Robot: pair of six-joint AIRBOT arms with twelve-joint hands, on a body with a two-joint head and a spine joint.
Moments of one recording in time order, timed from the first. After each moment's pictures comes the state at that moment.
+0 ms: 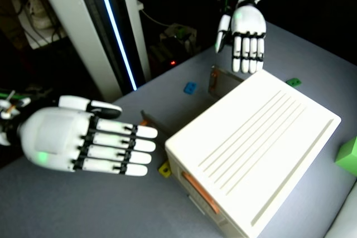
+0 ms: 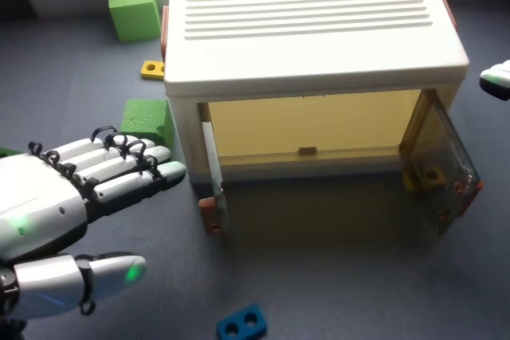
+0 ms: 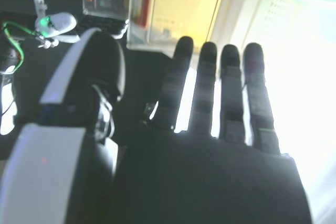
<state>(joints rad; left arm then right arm) 1.05 -0.76 0.86 0.10 -1.00 0.77 -1.17 -0.80 1.11 -0.06 1.26 -0.39</state>
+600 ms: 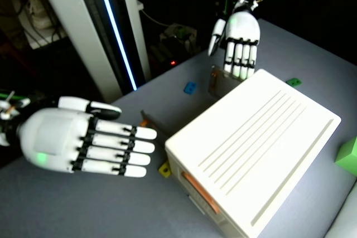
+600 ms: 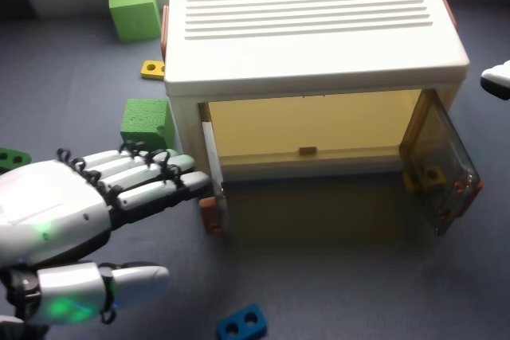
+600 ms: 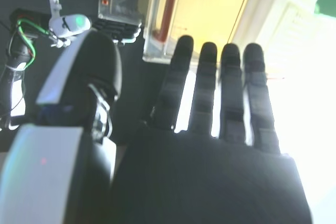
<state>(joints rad) 1.01 -0.80 0.88 0.16 -0.97 0.73 -1.17 -0.80 1.11 -0.06 1.26 -0.39</state>
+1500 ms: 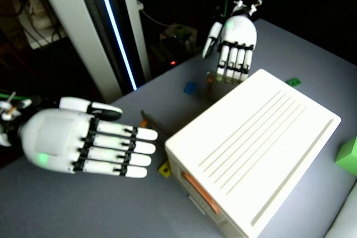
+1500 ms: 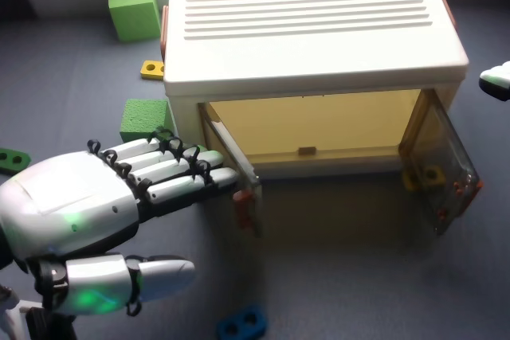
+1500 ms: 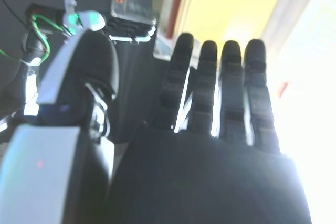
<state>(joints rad) 0.93 -0.85 0.91 0.23 -0.93 0.70 -1.17 -0.81 1.11 -0.06 1.26 -0.39</state>
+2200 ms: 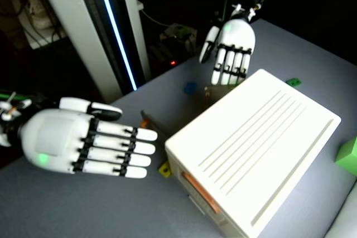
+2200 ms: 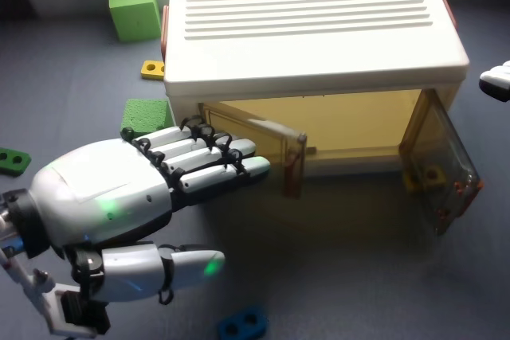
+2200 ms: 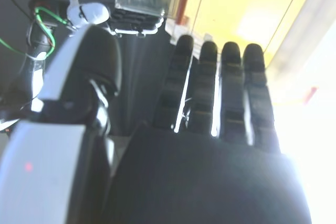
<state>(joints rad) 0.84 -0.92 0.95 0.28 -0.90 0.70 -1.17 -0.81 1.11 -0.05 1.26 -0.39</state>
